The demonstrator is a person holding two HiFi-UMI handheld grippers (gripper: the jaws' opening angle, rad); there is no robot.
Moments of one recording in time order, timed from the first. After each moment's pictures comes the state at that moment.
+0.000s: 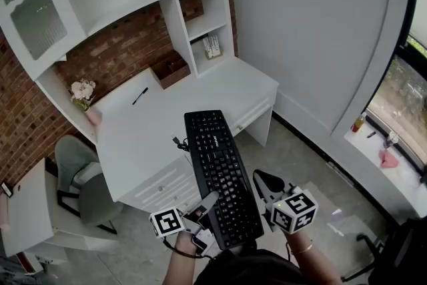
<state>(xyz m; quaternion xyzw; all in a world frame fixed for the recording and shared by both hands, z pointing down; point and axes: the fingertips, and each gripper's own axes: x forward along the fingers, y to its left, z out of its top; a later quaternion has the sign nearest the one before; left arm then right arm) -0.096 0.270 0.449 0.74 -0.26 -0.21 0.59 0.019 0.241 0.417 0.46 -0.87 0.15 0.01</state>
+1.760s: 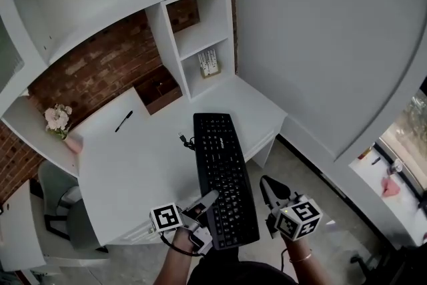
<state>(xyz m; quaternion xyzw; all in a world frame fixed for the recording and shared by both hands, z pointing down) -0.064 0.046 0.476 0.72 -0.23 -0.19 0.62 0.072 0.038 0.446 0.51 -0.84 0.19 0.00</state>
